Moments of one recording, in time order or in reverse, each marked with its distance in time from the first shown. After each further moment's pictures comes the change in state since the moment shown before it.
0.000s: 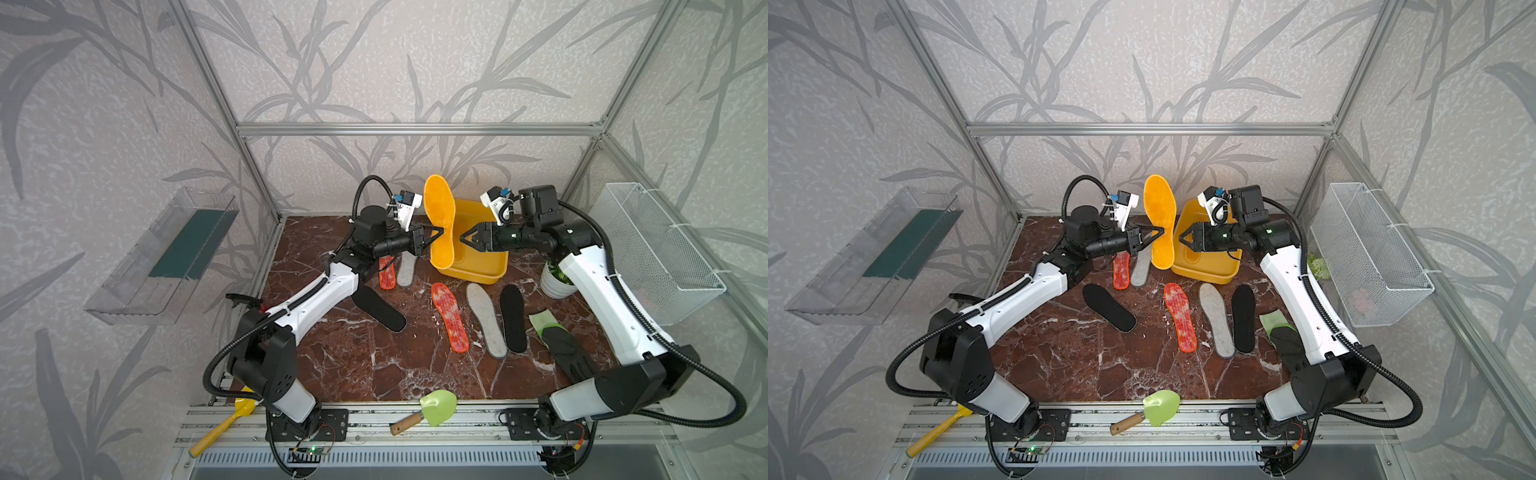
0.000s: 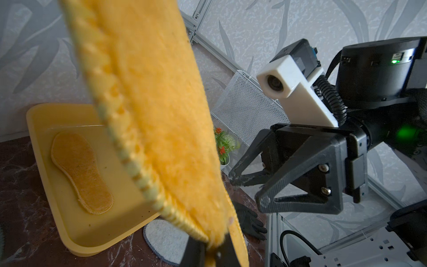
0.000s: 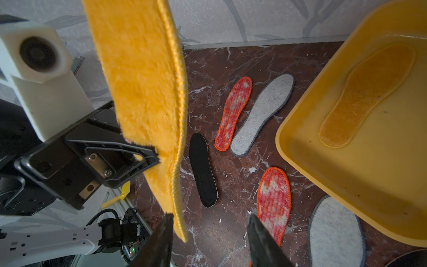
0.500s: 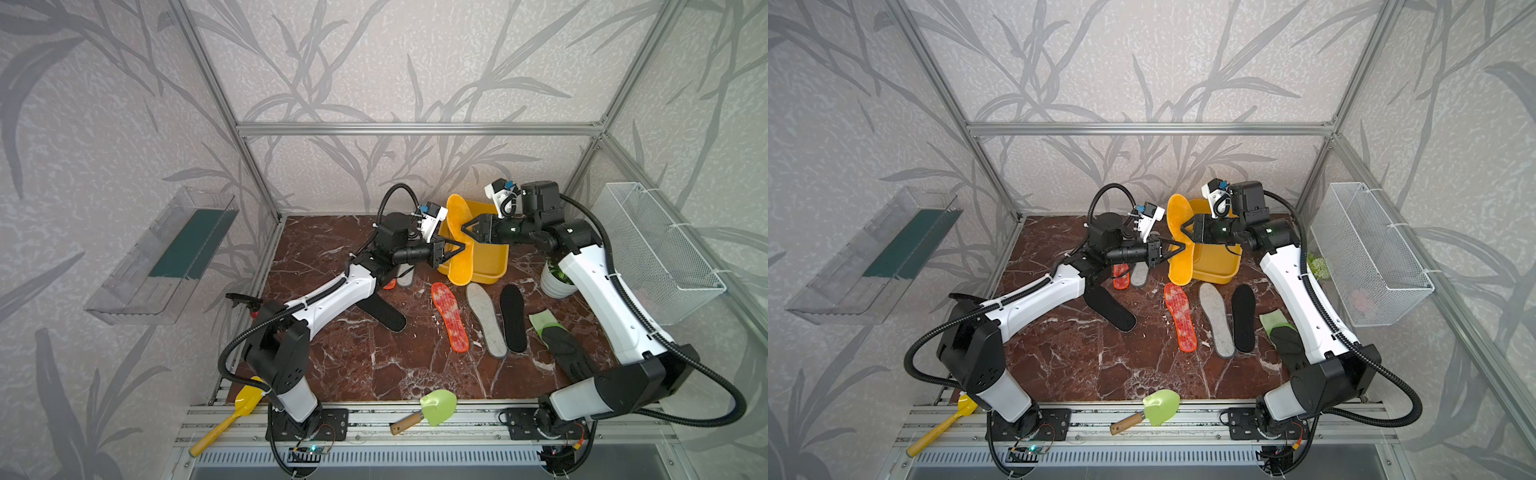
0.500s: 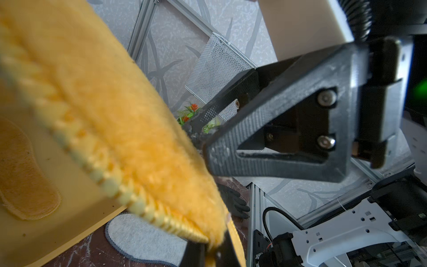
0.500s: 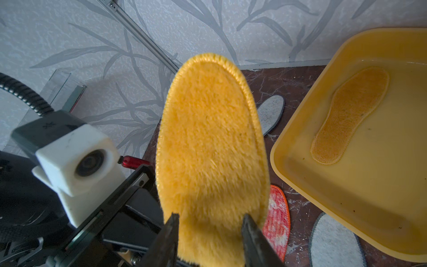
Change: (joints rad) left arm -0.100 0.061 0.035 -0.010 0.033 0.022; right arm 0.000 0.005 0.022 0.069 0.057 0.064
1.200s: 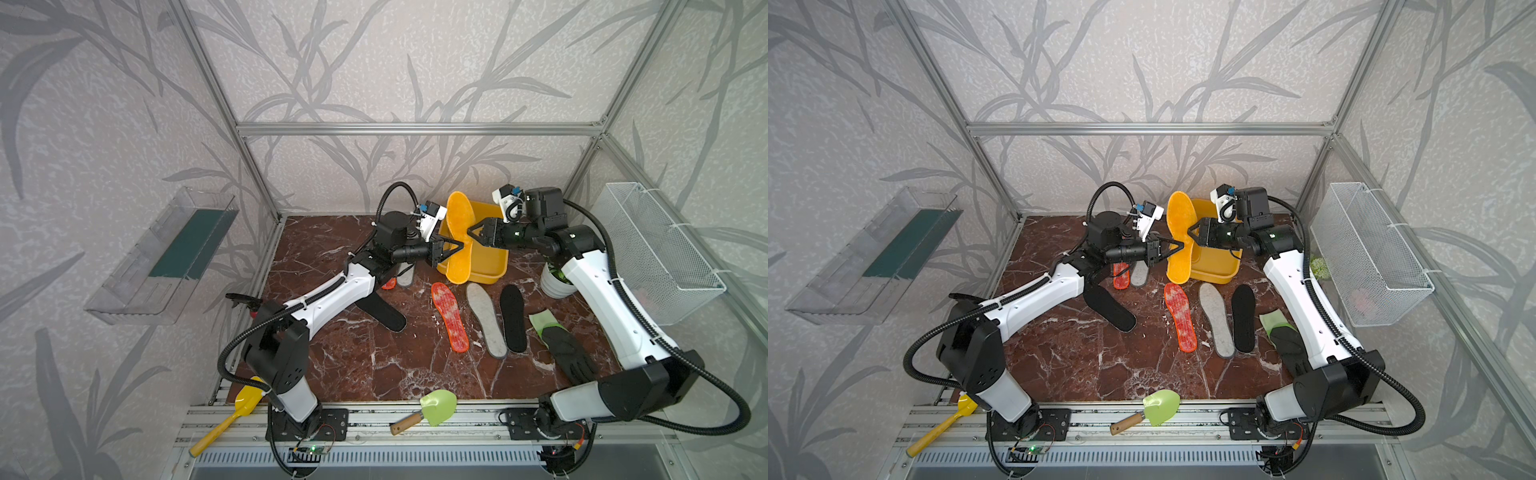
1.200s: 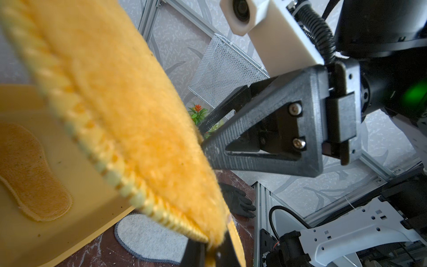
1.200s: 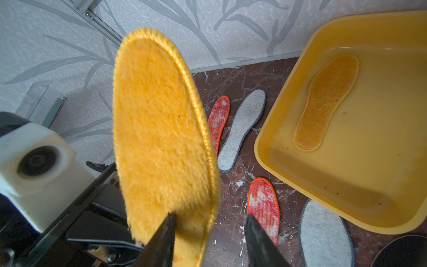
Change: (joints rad) left arm -0.001 0.000 0.008 -0.018 -0.003 0.039; right arm -0.029 -0.039 -0.080 0.022 0.027 0.045
